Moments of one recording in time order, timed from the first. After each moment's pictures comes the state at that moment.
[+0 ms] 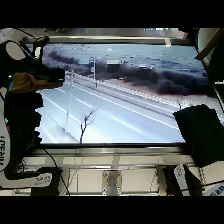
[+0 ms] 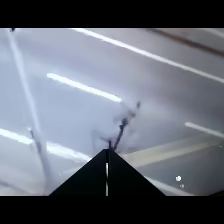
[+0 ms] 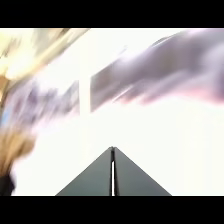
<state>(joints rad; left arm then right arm) -0.04 -1.41 1.65 1.28 -1.41 -1.44 -0.81 -0.79 1.02 -0.46 1.37 1.11</state>
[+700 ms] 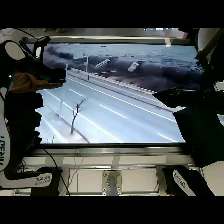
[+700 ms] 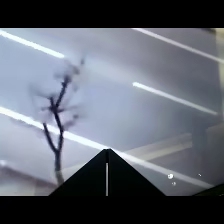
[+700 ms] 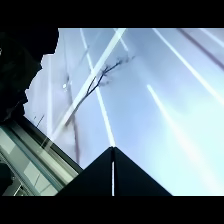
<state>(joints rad) -0.04 -1.41 1.65 1.24 -1.41 -1.44 -0.09 -0.80 1.02 -0.65 1.27 1.03</state>
